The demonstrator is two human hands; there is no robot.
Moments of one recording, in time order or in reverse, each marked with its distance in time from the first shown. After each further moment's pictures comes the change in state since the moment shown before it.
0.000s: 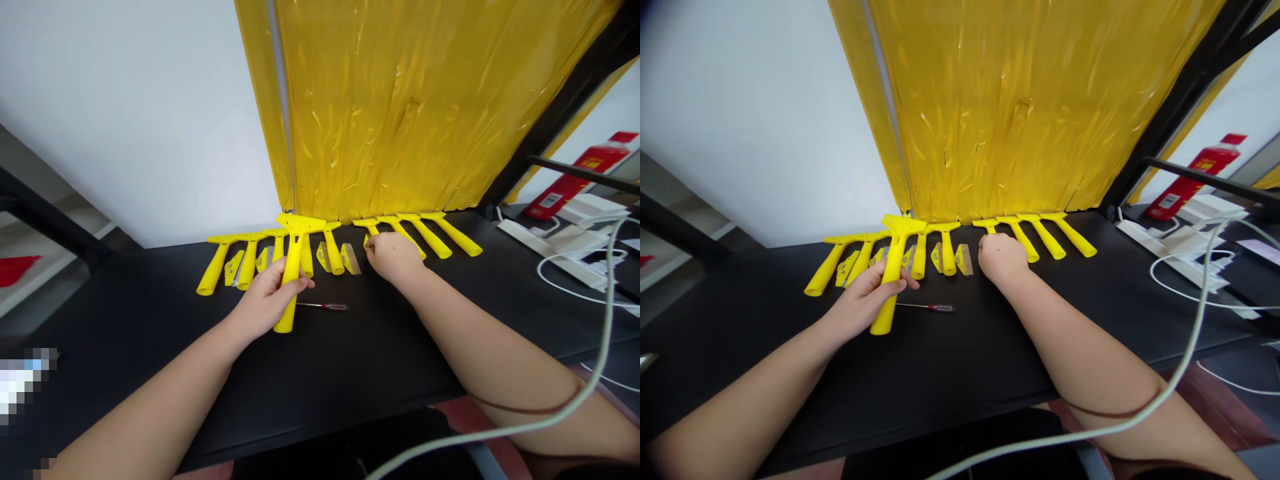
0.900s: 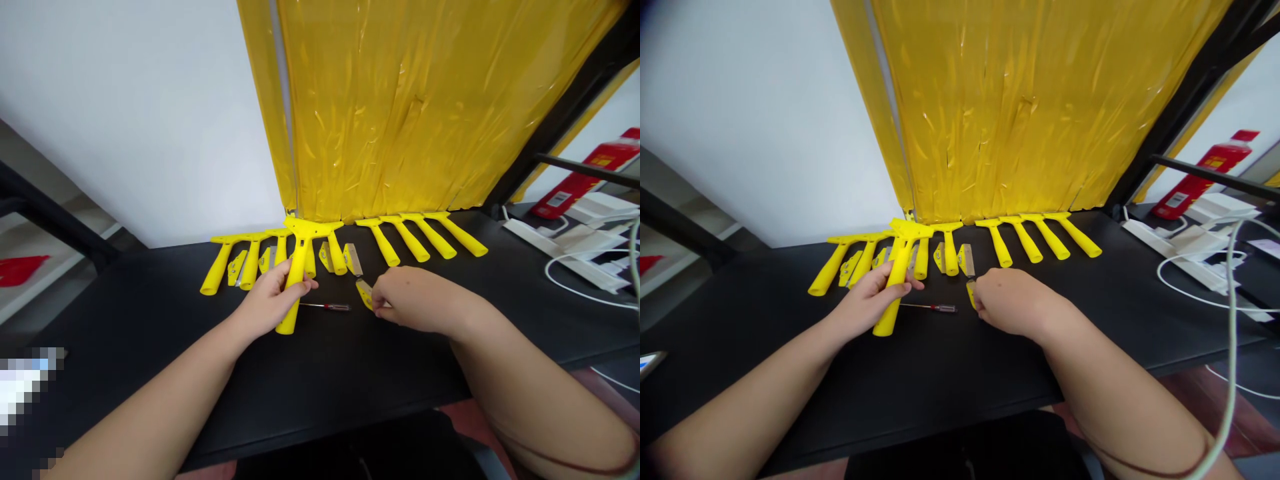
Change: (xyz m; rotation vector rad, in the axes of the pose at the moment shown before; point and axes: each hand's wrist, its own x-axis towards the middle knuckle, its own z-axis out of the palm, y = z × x) left_hand 0.002 -0.003 -0.001 0.046 -0.039 -0.040; right_hand -0.070 -0.001 -0.041 -0.057 -0.347 -0.558
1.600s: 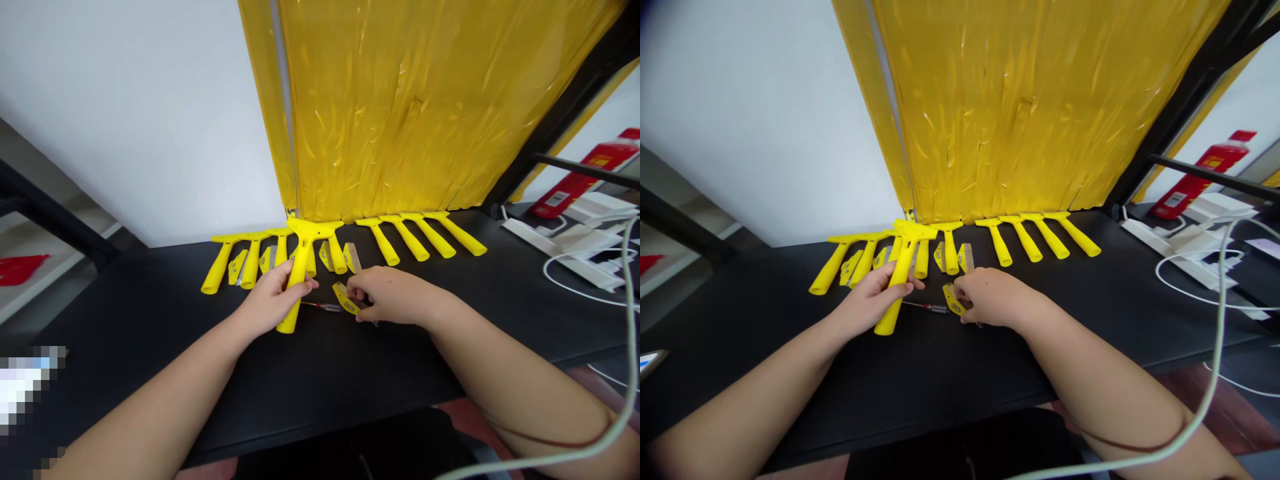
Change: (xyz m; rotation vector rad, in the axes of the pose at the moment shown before) left_hand 0.001 -0.001 0.001 0.029 -0.038 -0.007; right_hand 0.026 -0.006 0.007 0.239 -0.054 -0.032
